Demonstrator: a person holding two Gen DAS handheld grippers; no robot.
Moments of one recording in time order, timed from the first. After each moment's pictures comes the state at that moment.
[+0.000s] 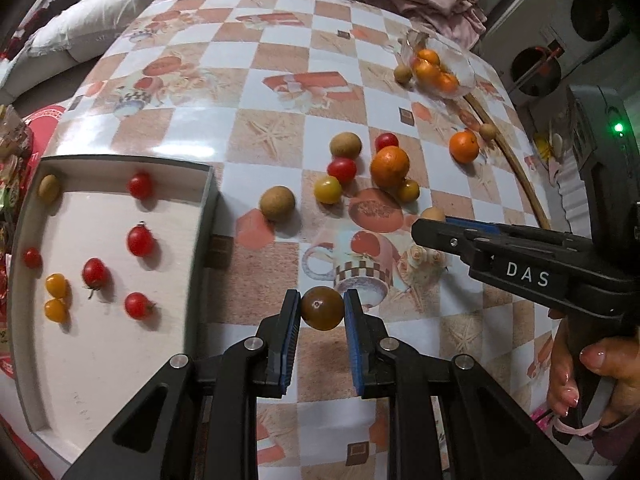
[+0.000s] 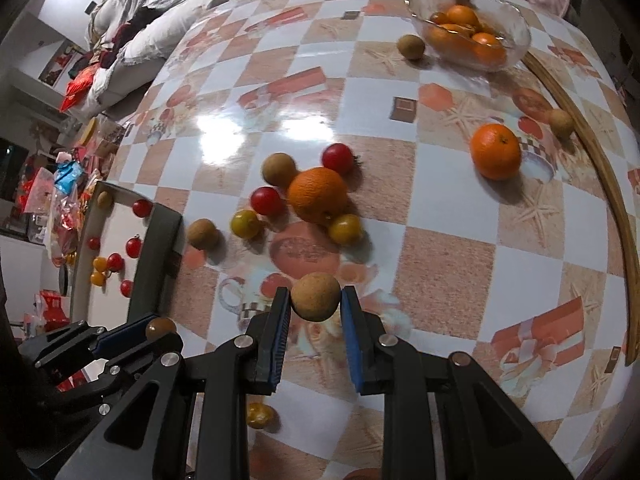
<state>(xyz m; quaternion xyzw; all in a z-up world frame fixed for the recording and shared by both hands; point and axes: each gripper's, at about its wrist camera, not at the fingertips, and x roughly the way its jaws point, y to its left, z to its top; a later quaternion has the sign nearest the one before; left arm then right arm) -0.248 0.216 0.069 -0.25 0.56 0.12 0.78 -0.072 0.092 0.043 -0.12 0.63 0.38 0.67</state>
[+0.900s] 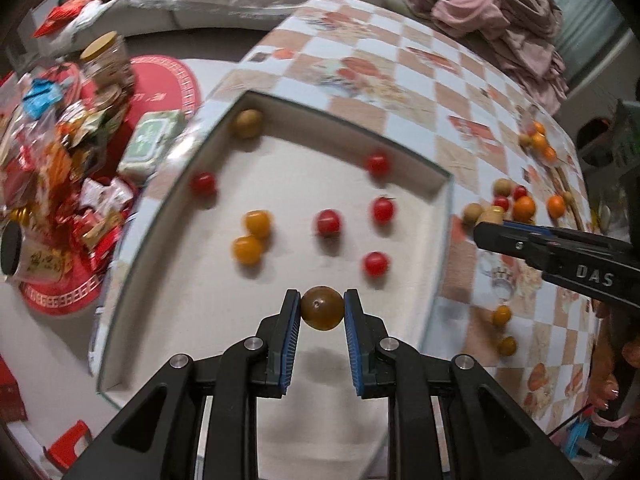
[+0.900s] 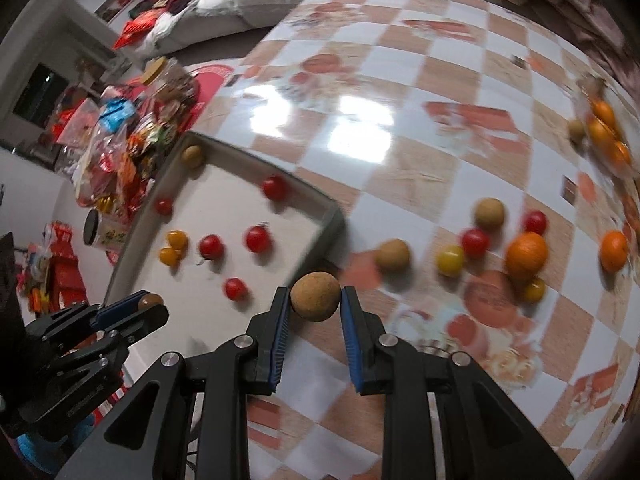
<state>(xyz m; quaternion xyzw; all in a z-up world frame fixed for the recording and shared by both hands) -0.375 0.320 0.068 -0.29 0.53 0.26 0.75 -0.160 0.206 0.066 -0.19 0.60 0.47 0.62</state>
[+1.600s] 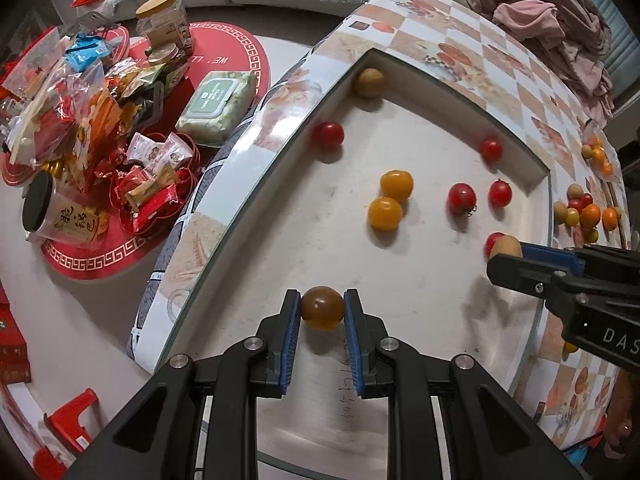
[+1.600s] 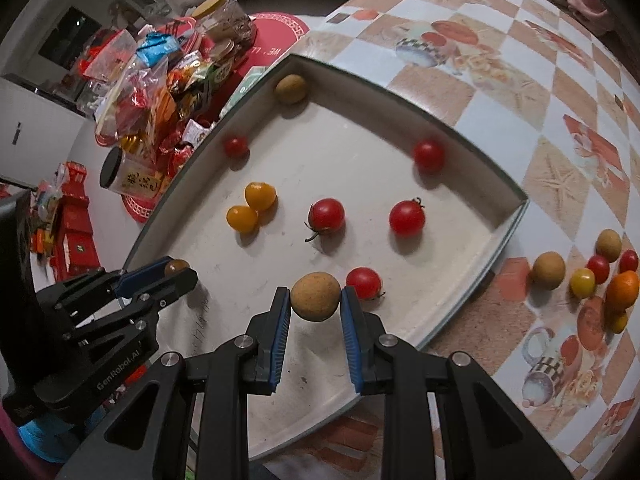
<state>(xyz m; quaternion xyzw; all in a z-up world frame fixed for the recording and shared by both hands) -0.430 0.358 0.031 -0.30 0.55 0.32 0.71 -0.246 0.264 0.041 -0.26 0.60 0.51 0.55</state>
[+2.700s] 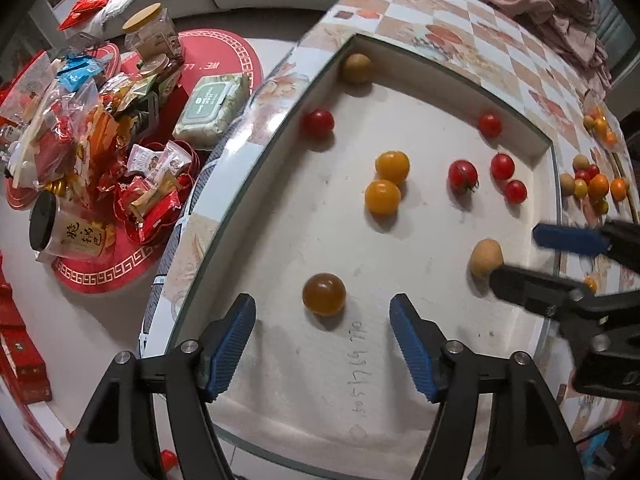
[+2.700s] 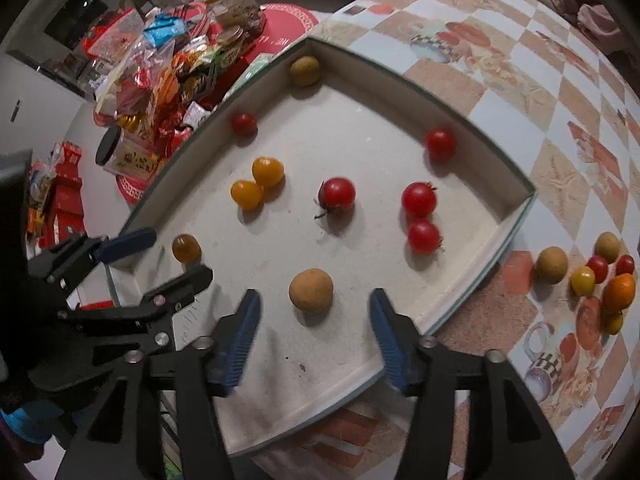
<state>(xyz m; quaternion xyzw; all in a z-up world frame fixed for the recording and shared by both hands) -0.424 0.347 0.027 -0.26 0.58 0.31 0.71 -0.257 0.255 0.044 -0.28 0.58 0.52 0.56</state>
